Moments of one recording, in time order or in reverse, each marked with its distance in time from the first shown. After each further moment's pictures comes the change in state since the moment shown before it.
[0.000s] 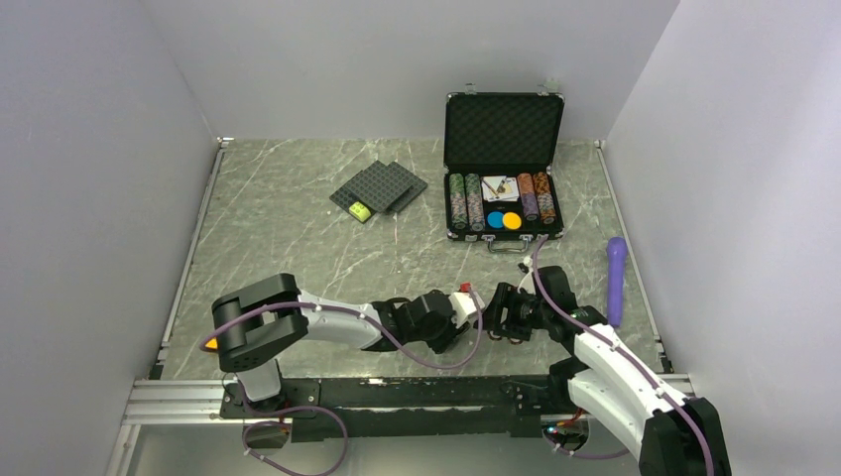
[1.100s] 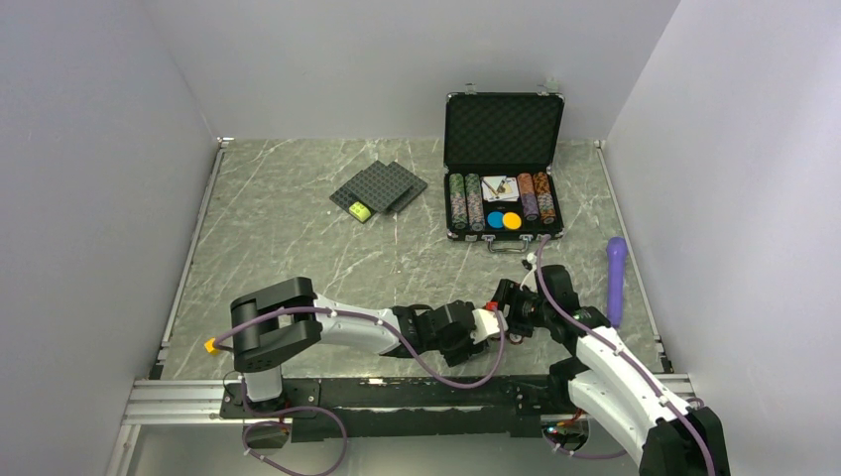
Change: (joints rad) left arm -0.080 0.069 0.129 -0.111 -0.029 0.144; right arm -0.003 -0.035 0.017 -0.011 0.041 -0.007
